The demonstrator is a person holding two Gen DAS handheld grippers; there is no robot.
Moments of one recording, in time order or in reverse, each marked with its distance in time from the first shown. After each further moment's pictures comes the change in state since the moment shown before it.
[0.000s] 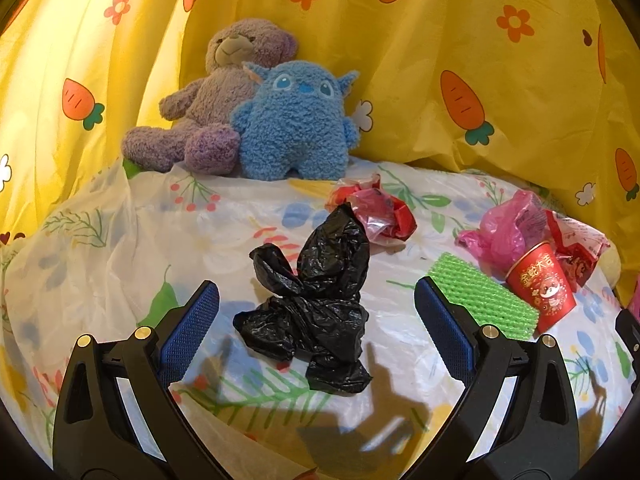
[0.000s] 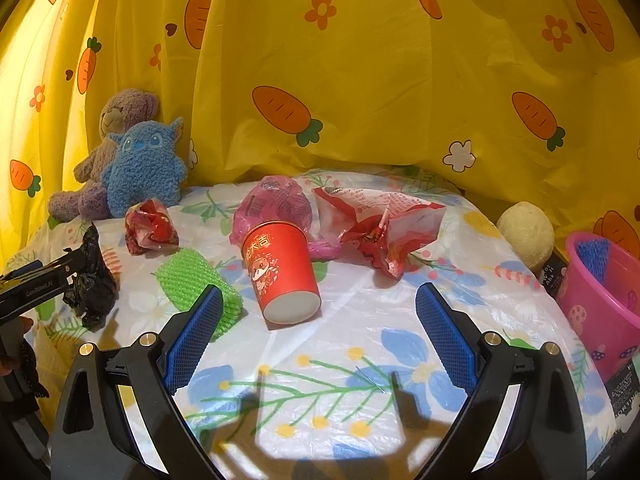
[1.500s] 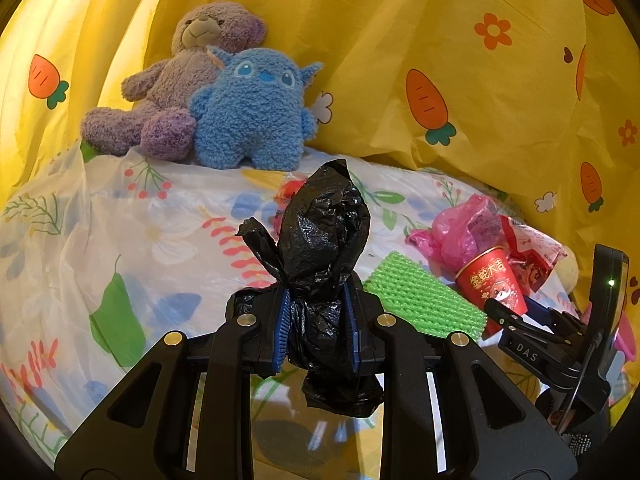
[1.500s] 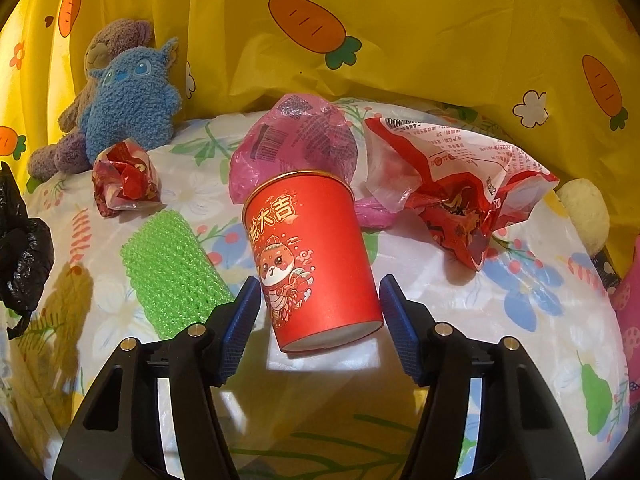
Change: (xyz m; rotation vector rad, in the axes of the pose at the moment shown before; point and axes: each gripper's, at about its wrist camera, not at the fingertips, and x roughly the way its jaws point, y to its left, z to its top) left arm -0.005 -0.011 0.007 -0.040 0.043 -0.179; right arm 0.102 0.023 0.006 -0.051 0.255 0.057
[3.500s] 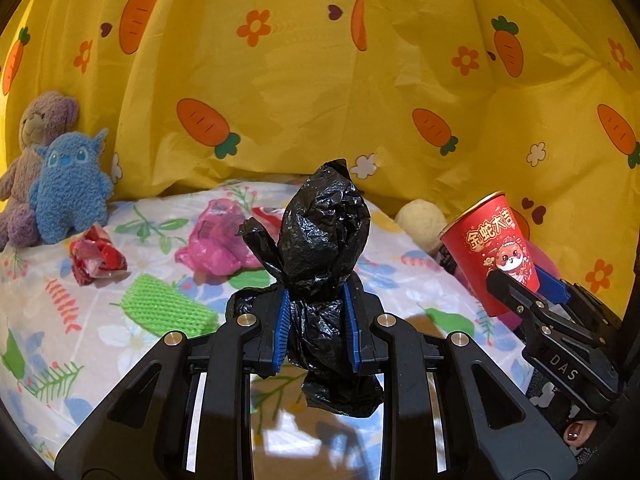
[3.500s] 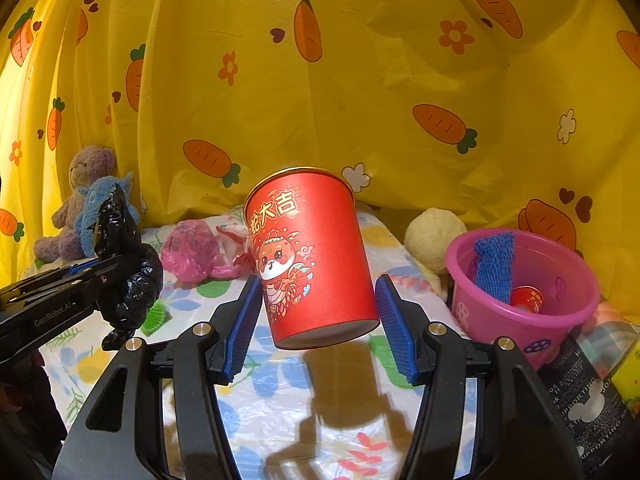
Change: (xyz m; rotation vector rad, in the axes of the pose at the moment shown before) left arm -0.070 -0.208 -0.039 0.330 -0.065 -0.385; right arm -0.195 -0.135 -0.073 0.172 -0.361 -0.151
